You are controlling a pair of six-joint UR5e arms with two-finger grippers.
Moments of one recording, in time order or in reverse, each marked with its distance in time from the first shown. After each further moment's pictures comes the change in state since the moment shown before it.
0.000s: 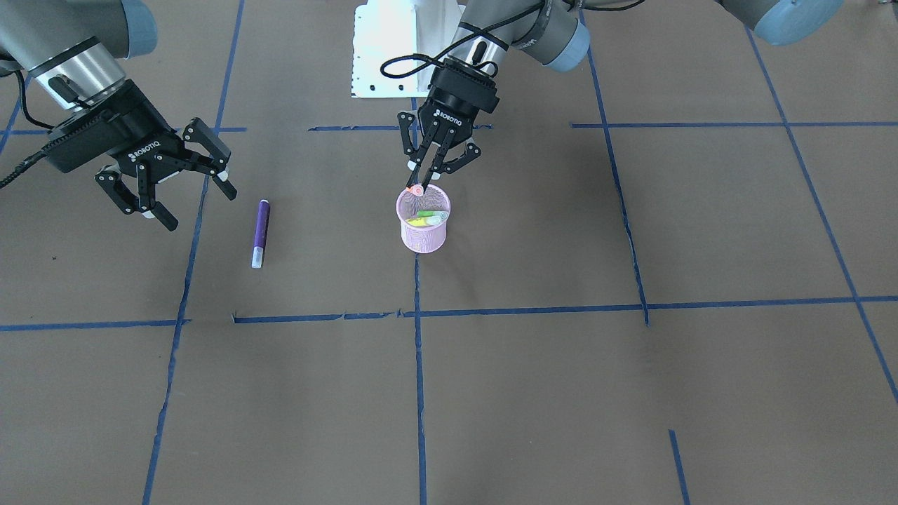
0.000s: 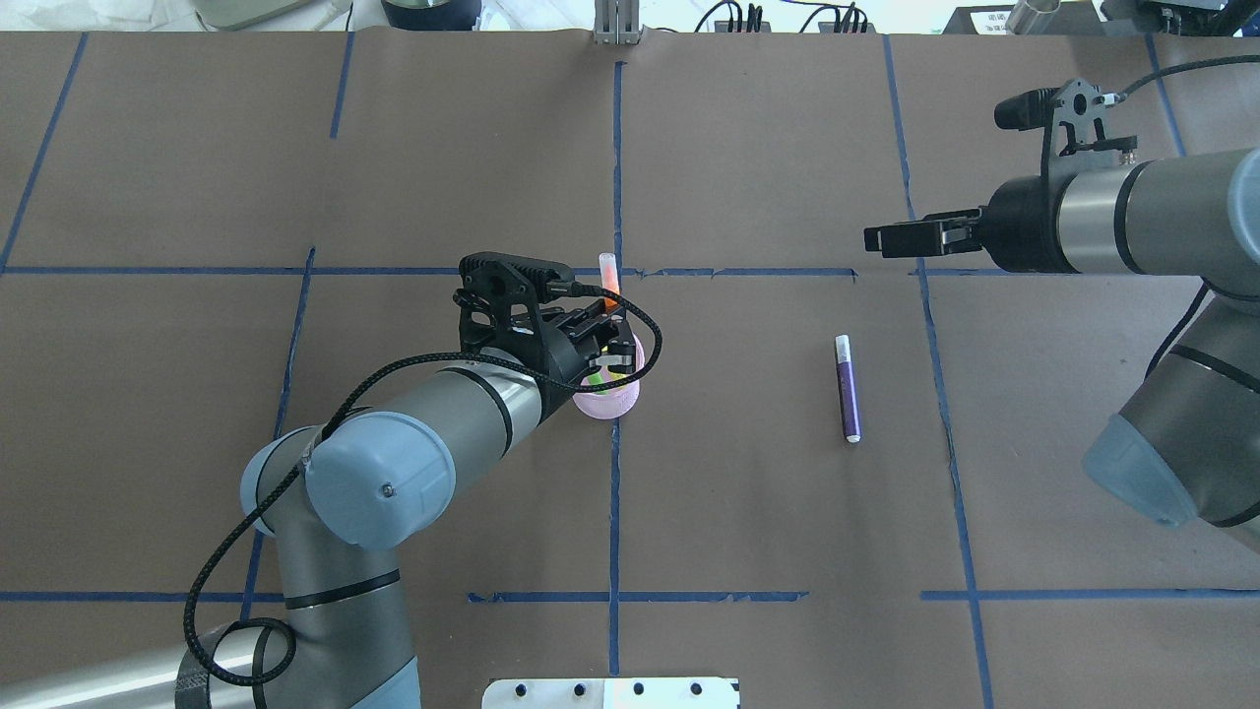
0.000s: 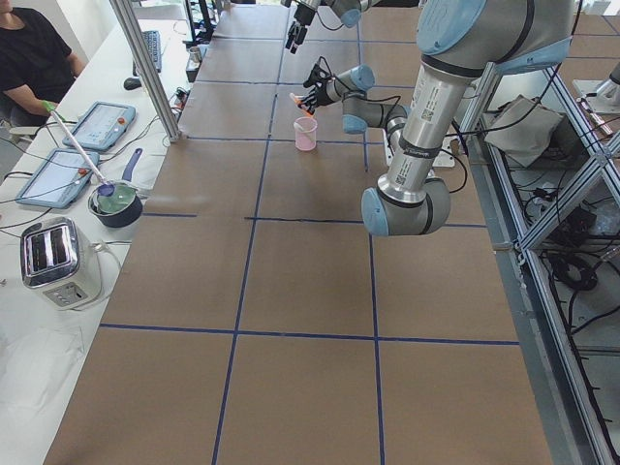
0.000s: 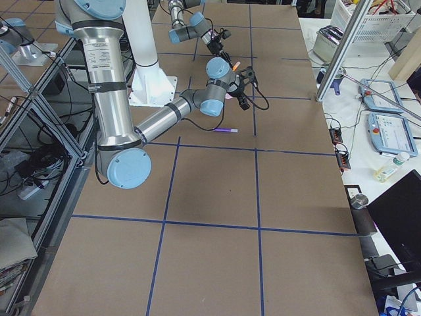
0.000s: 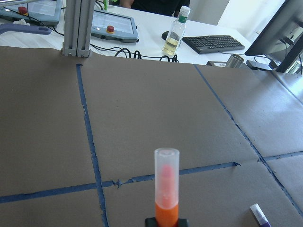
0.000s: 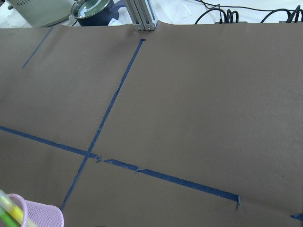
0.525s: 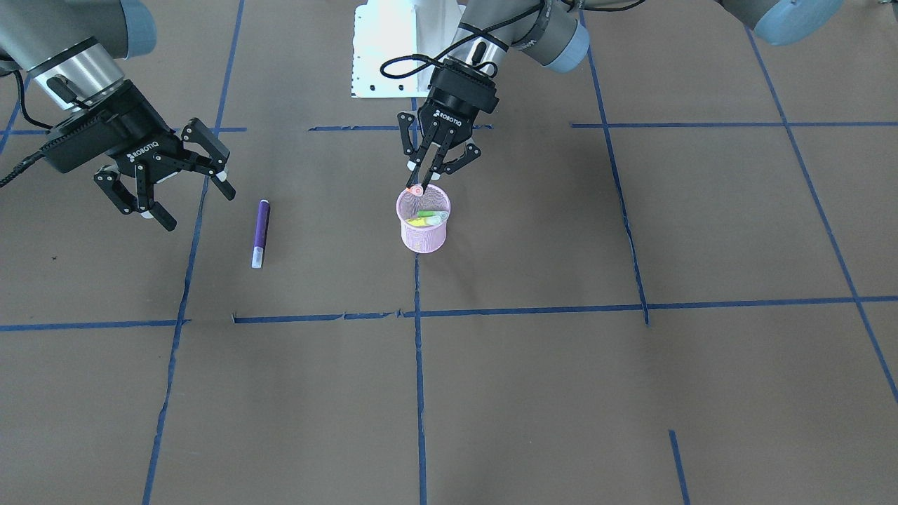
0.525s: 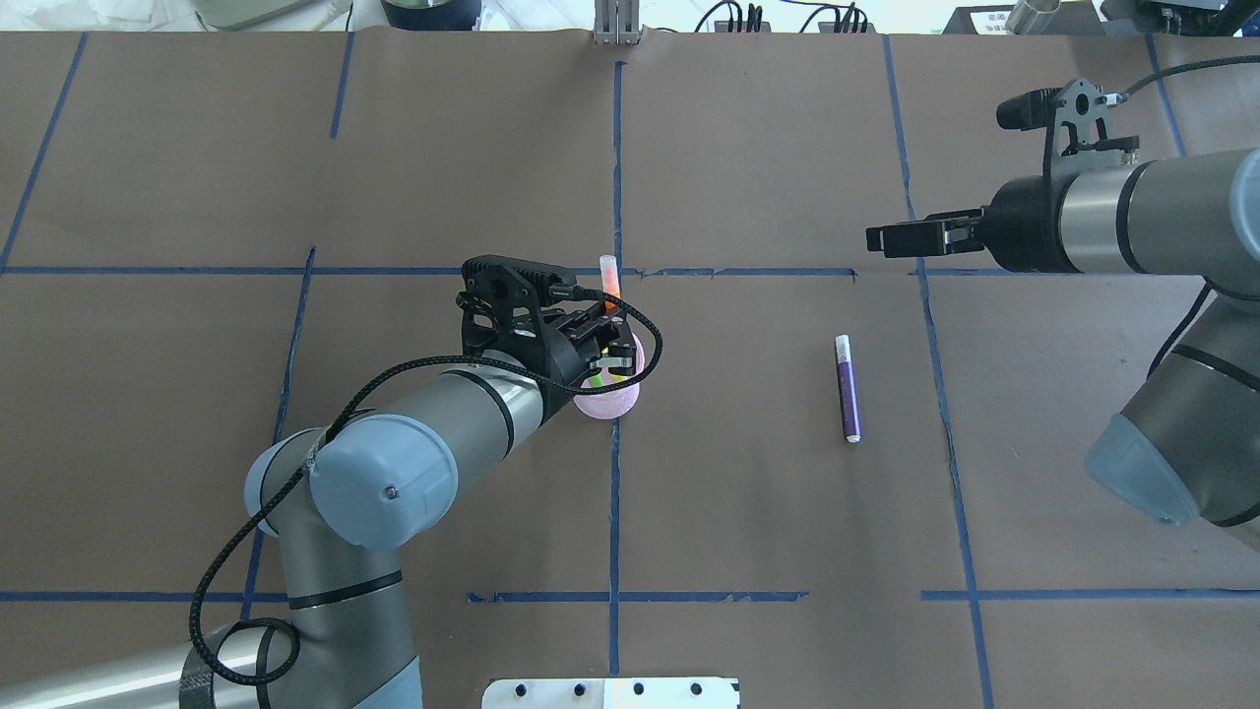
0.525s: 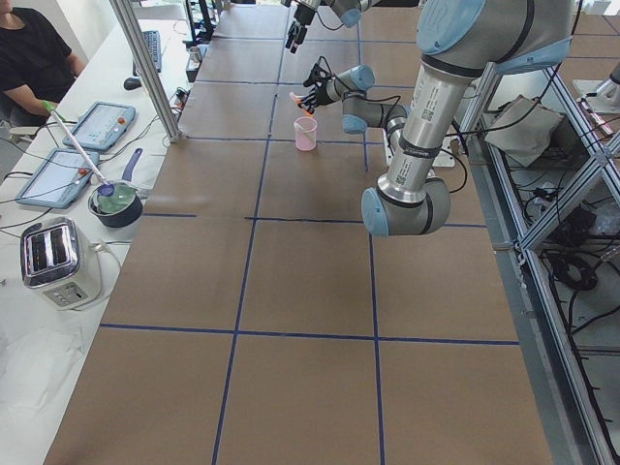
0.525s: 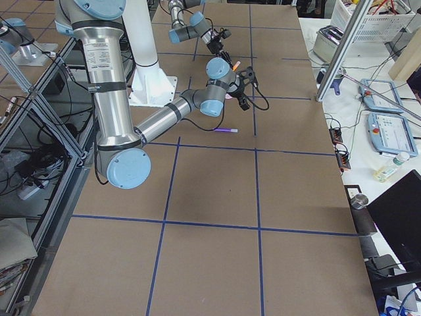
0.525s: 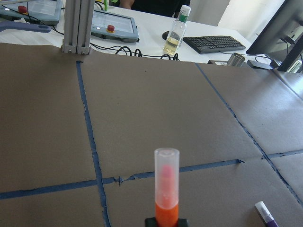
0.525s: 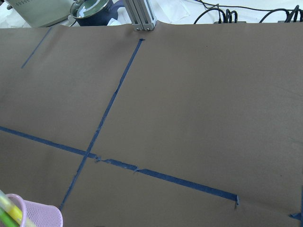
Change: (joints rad) left arm -0.001 0.000 -0.010 -0.003 0.001 0.010; right arm 0.002 -0.001 0.000 0.000 0.001 0.000
